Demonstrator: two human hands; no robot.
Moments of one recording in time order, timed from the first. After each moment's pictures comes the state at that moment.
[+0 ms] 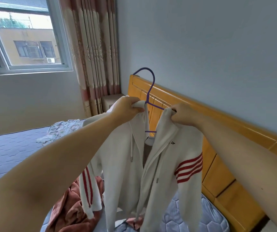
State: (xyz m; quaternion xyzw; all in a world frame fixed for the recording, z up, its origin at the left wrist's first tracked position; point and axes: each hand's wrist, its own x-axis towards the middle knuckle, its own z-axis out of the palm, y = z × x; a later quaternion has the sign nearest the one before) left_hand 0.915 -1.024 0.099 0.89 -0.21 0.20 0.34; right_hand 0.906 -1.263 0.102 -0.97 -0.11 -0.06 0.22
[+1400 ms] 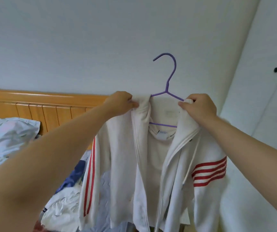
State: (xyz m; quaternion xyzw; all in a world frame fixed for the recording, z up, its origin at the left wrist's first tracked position) left_hand 0.699 -1.091 0.152 0.79 -0.57 0.04 0.22; right_hand 0.455 -1.227 0.129 -0.79 0.40 -0.43 0.17
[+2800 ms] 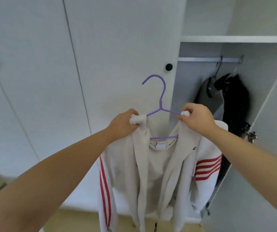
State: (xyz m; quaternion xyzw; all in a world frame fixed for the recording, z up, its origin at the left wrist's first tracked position) left_hand 0.143 -1.180 0.054 0.11 -0.94 -0.25 0.19; right_hand 0.002 -0.939 0.079 -0.33 0.87 -0.33 -0.17
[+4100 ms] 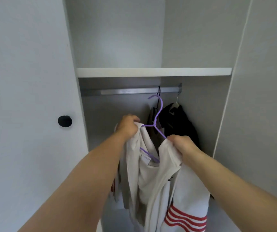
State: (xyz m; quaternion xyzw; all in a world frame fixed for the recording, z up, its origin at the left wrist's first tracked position) left_hand -0.284 -1.066 0.104 0.04 -0.93 -0.26 0.24; right_hand -0.238 -0.859 0.098 0.07 0.75 -0.65 0.07
